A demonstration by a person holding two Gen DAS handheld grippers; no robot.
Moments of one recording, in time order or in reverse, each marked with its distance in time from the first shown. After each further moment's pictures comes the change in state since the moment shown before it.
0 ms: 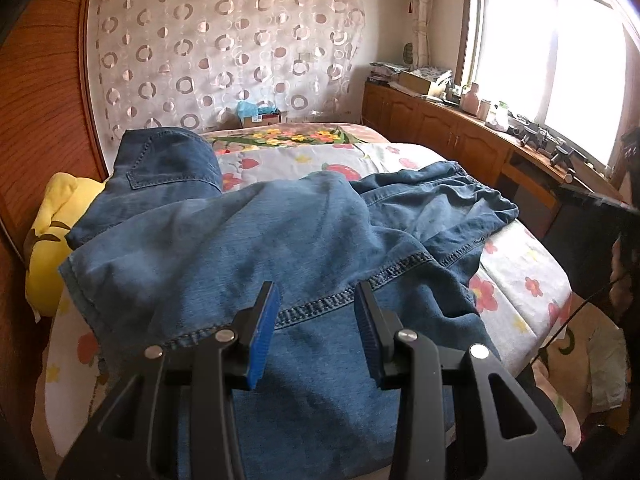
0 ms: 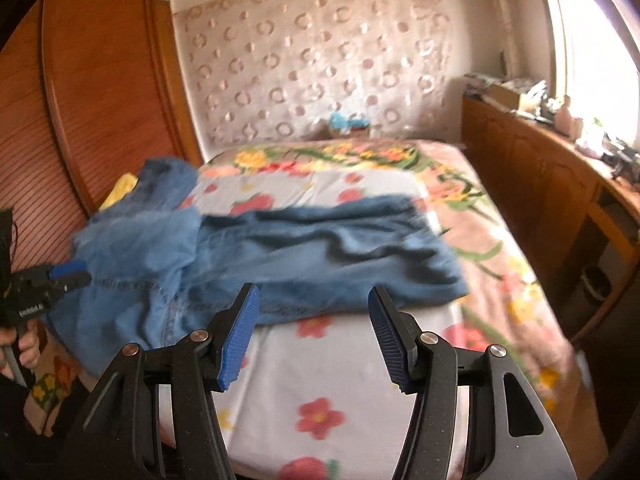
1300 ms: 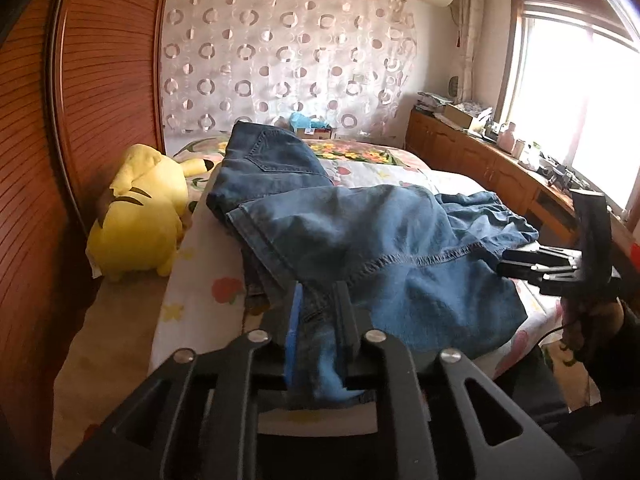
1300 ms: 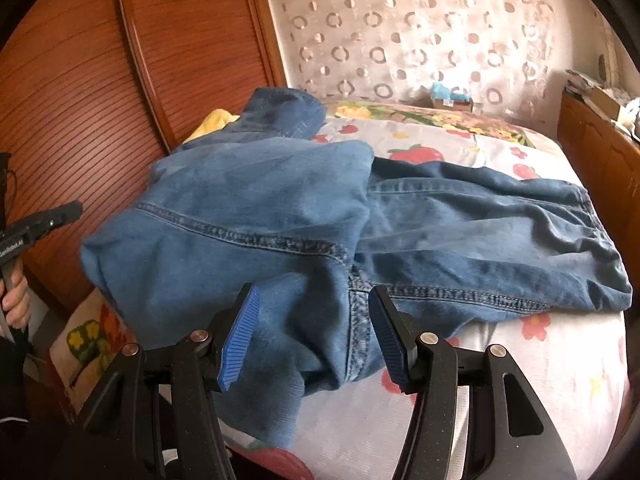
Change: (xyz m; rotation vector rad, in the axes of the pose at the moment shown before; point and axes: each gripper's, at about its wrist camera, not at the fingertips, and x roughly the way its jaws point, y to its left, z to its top) left arm -0.100 0.101 -0.047 -0.136 -0.074 0.101; right arm 0.086 0.157 -0.037 -0.181 0.180 0.292
